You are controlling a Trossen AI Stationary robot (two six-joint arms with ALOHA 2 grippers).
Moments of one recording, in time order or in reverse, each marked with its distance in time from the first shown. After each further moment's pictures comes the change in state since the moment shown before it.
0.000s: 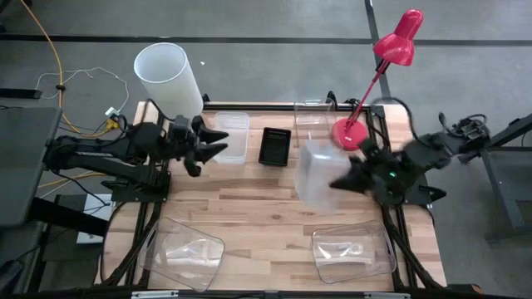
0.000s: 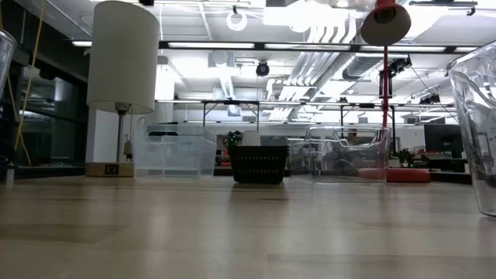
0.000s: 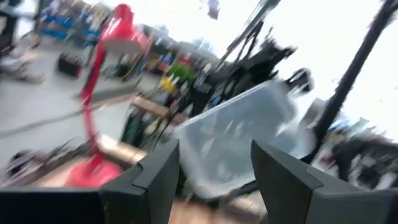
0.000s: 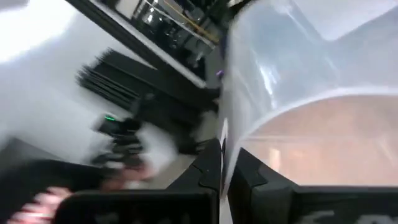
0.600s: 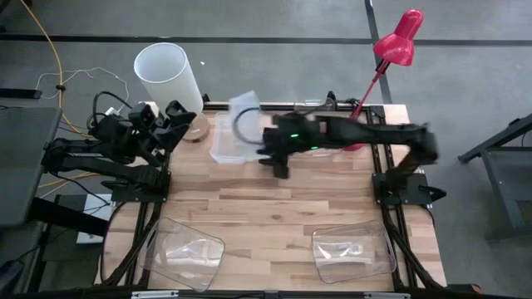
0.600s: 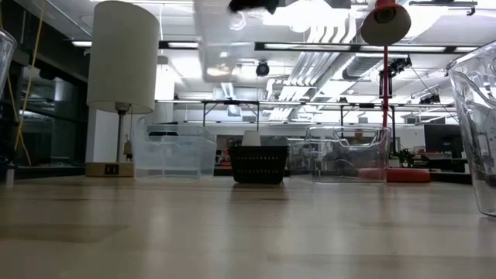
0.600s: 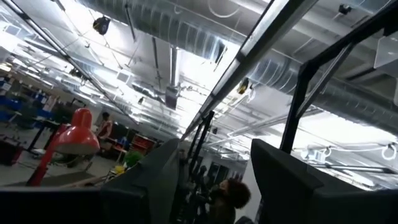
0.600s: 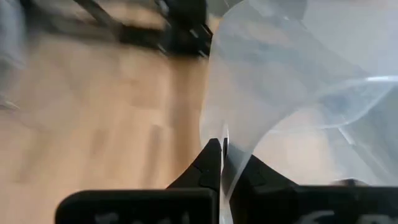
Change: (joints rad) left arm 0.000 -0.110 0.001 0.323 0.036 0.001; right arm -0.494 0.718 0.444 -0.219 -0.171 -1.058
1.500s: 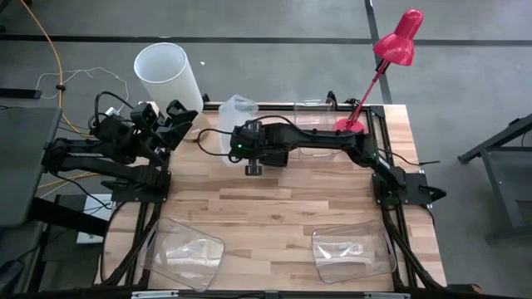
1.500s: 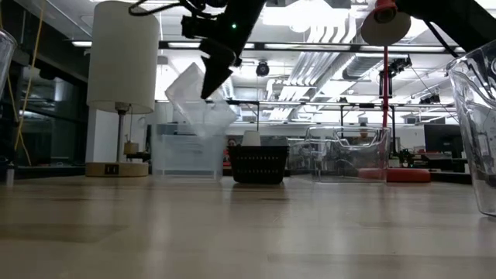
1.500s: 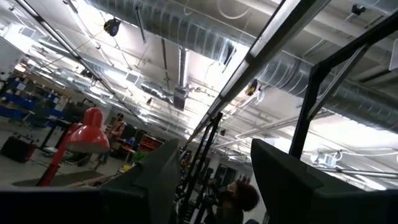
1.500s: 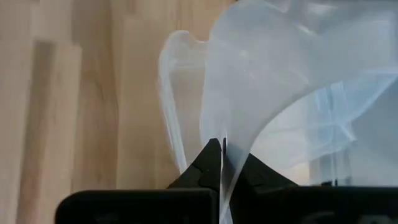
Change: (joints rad) left arm 0.000 0.009 0.000 0.000 -0.038 0.001; right arm -0.033 0.552 0.521 -0.372 0.249 -0.072
